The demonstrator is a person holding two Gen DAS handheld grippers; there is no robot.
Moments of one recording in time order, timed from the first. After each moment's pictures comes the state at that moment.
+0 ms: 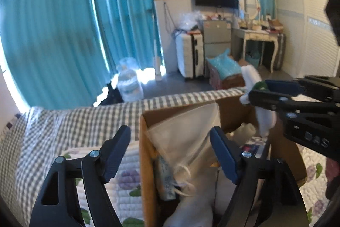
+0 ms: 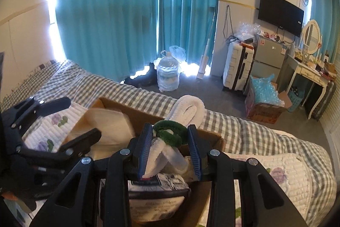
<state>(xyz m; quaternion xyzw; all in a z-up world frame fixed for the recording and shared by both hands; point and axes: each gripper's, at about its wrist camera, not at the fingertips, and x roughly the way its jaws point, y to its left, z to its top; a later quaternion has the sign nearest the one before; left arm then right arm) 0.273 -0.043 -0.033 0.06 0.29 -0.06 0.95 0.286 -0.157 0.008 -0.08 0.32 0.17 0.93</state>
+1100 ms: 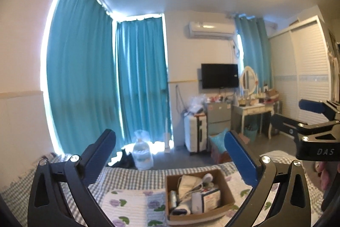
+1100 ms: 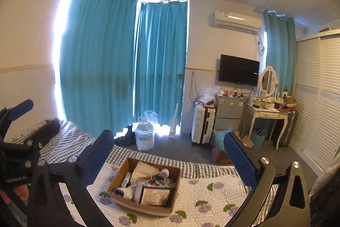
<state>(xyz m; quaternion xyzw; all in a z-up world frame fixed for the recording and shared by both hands) 0.039 0.014 0.167 0.02 0.03 -0.03 1.00 0.008 -0.179 0.233 -0.05 0.10 0.07 0.99</state>
